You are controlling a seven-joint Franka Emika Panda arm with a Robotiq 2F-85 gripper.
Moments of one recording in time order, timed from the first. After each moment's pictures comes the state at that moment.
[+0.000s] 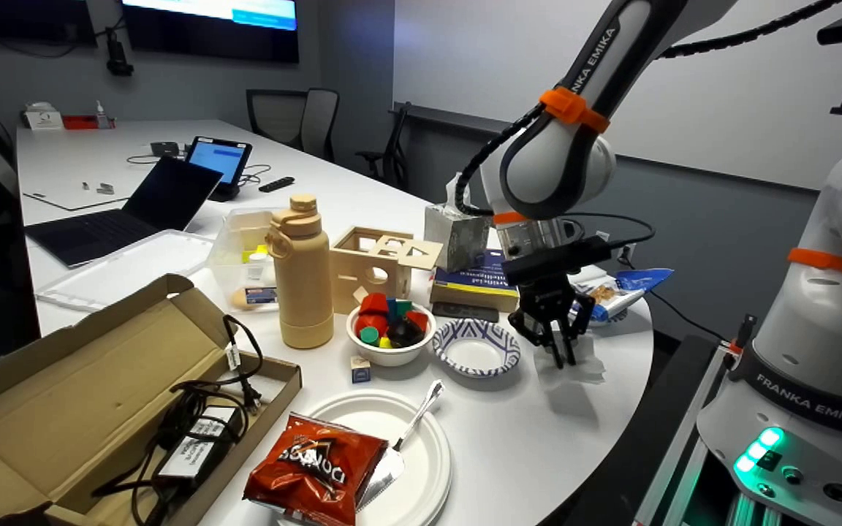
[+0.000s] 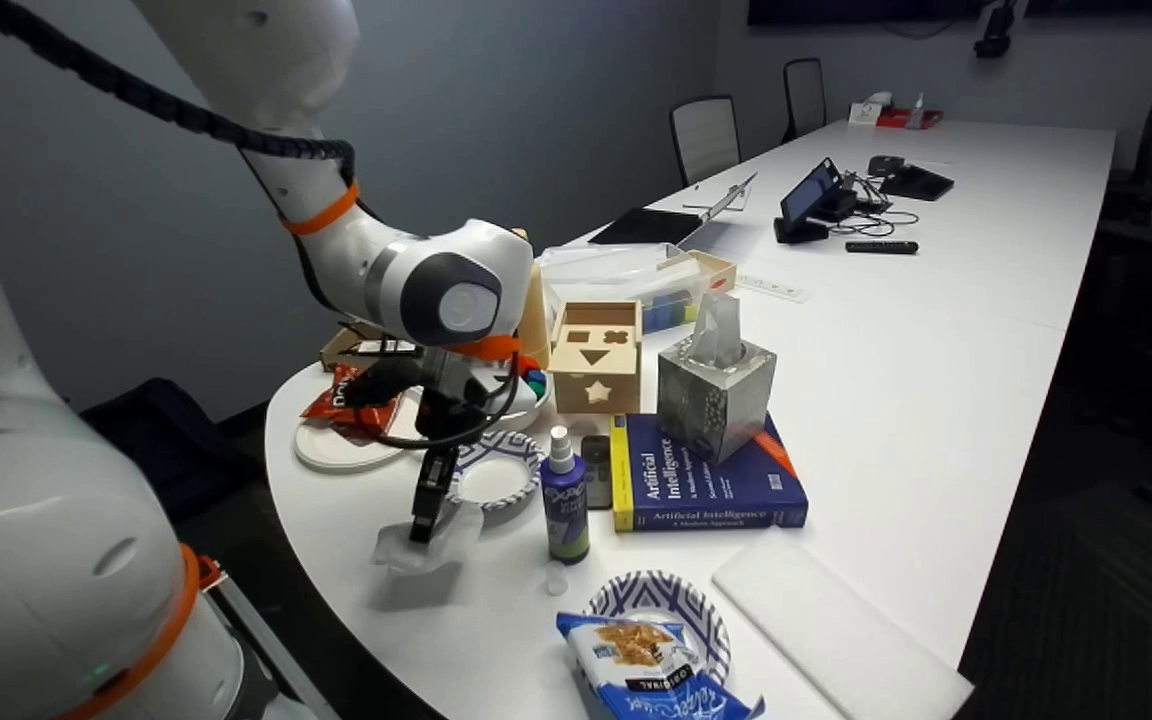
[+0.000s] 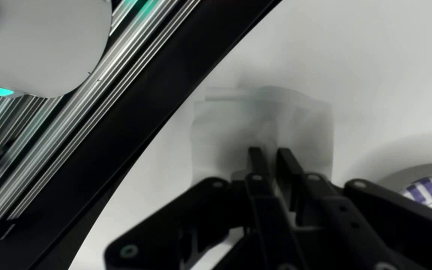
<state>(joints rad) 0.11 0.05 0.09 -2.74 0.11 2.29 0.91</state>
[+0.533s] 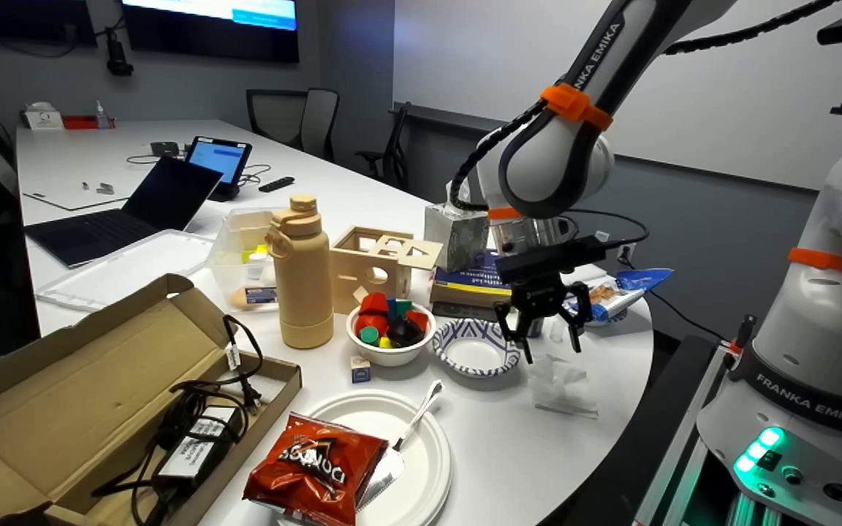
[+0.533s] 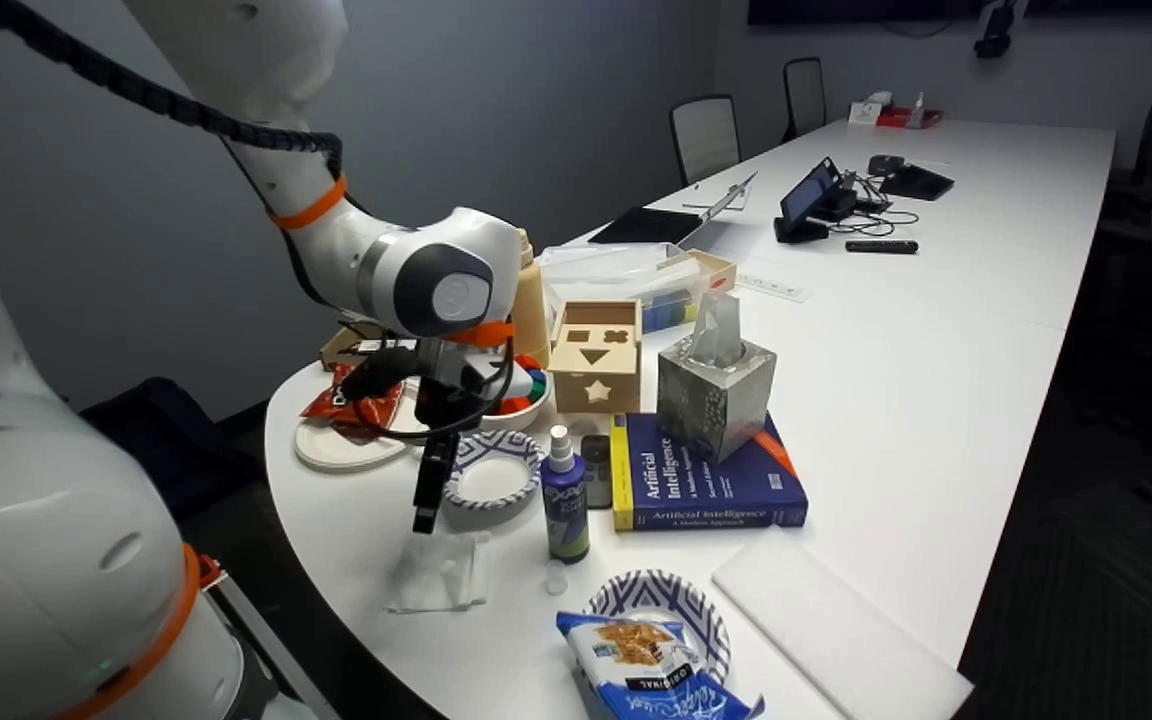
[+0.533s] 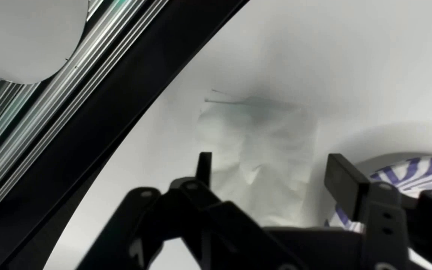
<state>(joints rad) 0.12 0.02 0.11 -2.74 0.10 2.33 0.92</state>
